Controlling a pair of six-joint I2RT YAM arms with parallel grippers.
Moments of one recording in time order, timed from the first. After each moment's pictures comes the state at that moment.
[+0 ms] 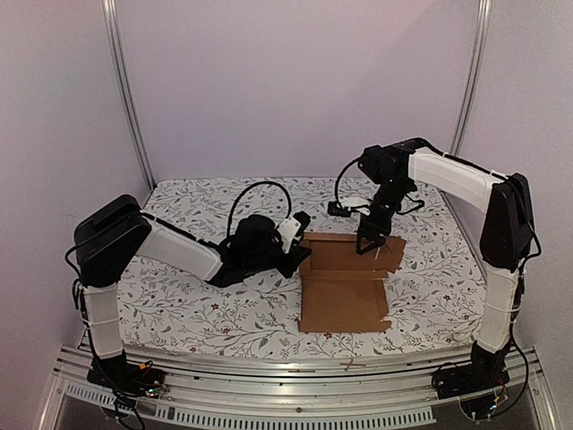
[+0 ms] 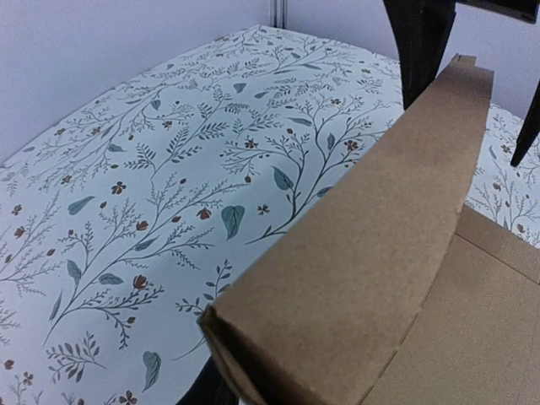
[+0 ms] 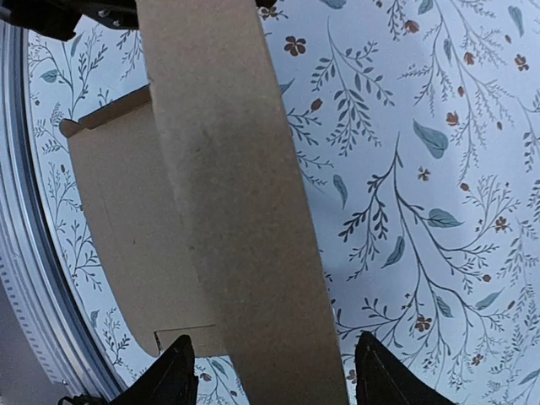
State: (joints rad) left arm -0.88 1.99 1.01 0.56 -0.02 0.01; right arm 0.55 1.98 1.81 -1.24 -0.29 -0.71
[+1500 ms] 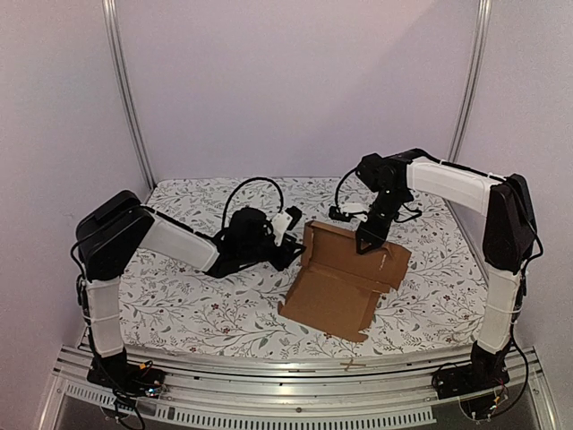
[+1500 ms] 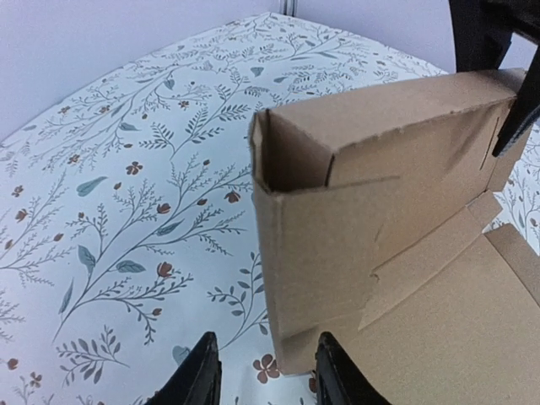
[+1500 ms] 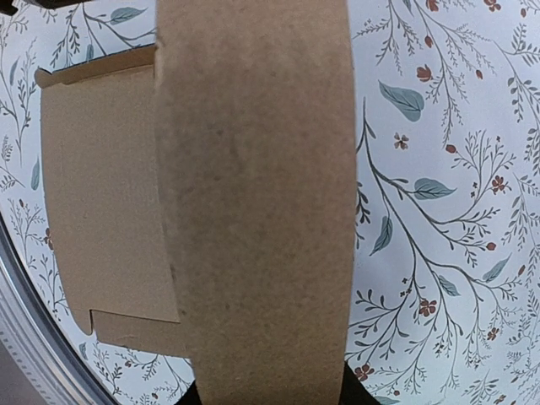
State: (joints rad) left arm -0.80 2.02 1.03 0.54 0.09 0.01; right arm 0.55 1.97 1.69 -1.11 -0.20 -0.55
